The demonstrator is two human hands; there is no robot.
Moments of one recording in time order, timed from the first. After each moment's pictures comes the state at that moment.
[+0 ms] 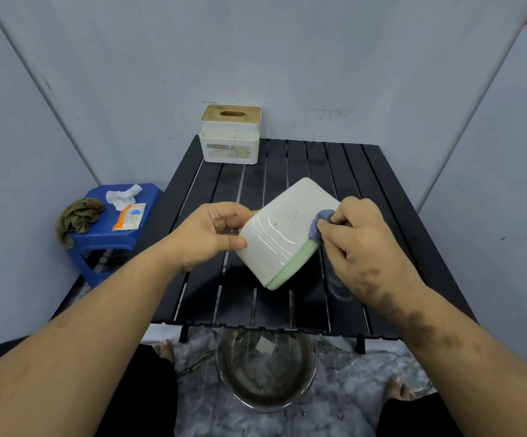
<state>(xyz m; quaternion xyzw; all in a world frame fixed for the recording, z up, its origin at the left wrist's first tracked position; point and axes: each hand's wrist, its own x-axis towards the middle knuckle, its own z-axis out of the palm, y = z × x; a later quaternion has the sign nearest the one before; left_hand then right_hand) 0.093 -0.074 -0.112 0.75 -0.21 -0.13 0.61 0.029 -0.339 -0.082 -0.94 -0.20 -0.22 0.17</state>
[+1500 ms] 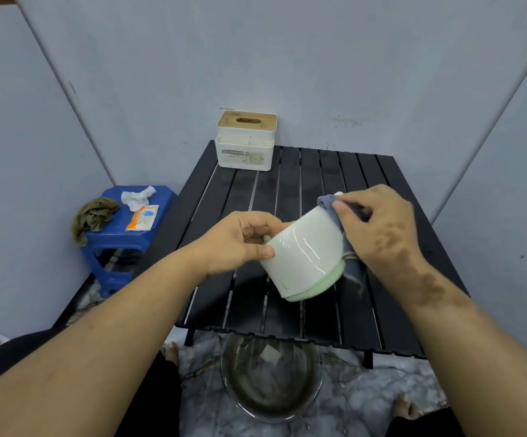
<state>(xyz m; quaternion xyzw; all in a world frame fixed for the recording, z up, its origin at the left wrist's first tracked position) 0.095 -0.090 -0.117 0.73 -0.24 -0.14 0.62 0.073 -0.329 -0.070 -0.90 -0.05 -0.26 0.35</state>
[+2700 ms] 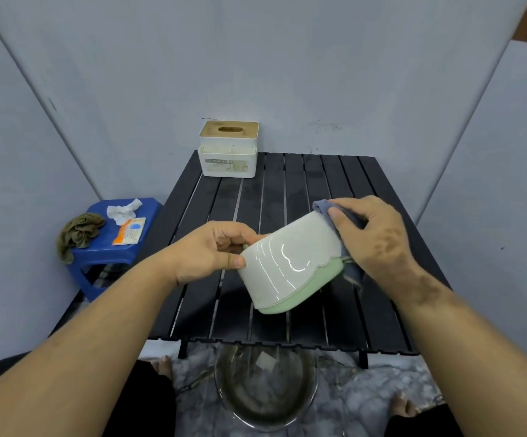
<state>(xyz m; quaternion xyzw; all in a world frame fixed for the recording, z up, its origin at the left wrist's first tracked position) 0.099 -0.077 -0.111 0.72 -0.26 -0.20 0.61 0.069 -0.356 -0.081 -0.88 -0.05 -0.23 0.42</state>
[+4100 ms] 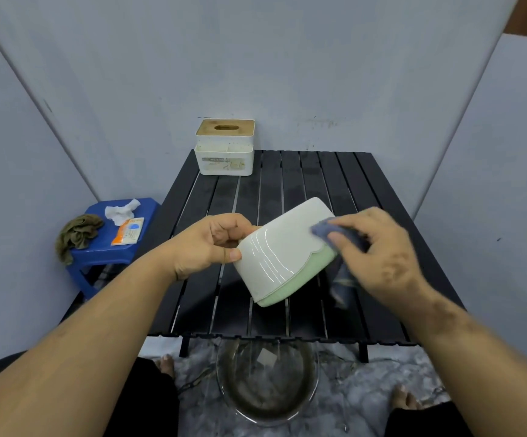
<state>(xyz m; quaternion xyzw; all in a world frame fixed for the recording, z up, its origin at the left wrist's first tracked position) 0.103 -0.074 -0.113 0.72 -0.26 -0.21 0.60 0.034 -0.366 -0.094 -0.87 -0.13 -0.24 0.42</state>
